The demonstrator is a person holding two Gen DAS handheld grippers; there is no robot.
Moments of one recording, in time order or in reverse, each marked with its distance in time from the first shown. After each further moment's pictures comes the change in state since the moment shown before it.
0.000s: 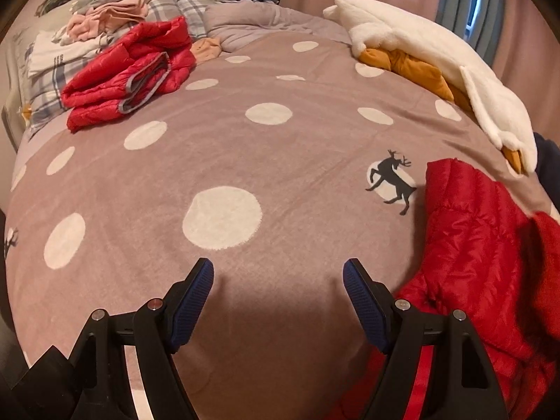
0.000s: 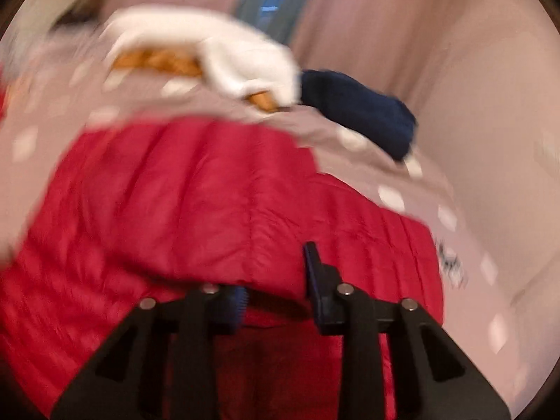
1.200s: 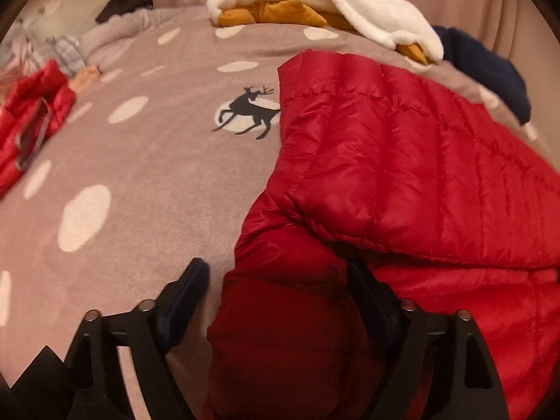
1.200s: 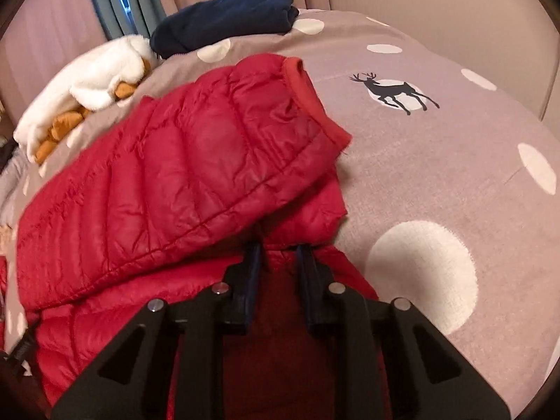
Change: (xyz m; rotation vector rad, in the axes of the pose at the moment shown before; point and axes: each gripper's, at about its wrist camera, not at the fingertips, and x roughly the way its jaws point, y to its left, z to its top) left arm 0.020 -0.080 -0.045 0.394 0.056 -0.207; right arm 0.053 -0.162 -0.083 0.521 0.244 0.075
